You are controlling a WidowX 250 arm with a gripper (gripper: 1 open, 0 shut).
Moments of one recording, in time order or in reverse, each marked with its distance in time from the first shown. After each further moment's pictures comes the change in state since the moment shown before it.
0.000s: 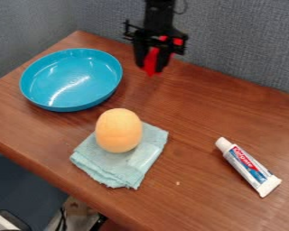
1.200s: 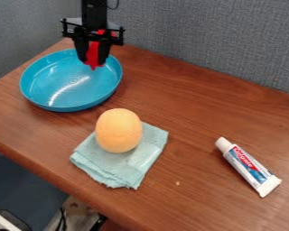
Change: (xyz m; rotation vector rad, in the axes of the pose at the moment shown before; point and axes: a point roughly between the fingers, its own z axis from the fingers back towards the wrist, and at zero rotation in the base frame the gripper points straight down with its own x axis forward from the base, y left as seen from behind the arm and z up) arm 0.007 0.078 -0.028 0.031 0.046 0.218
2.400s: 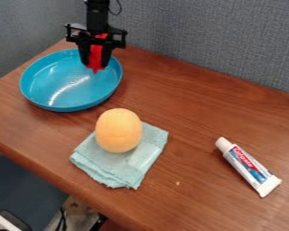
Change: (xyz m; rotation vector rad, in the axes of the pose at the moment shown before) arm 0.015 0.002 -0.009 0.023 0.052 0.114
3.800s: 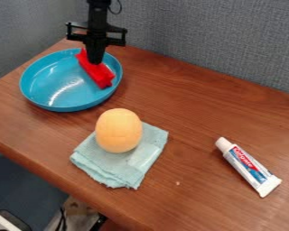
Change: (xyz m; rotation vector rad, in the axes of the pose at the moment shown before) arm 0.010 0.001 0.000 0.025 0.020 0.075
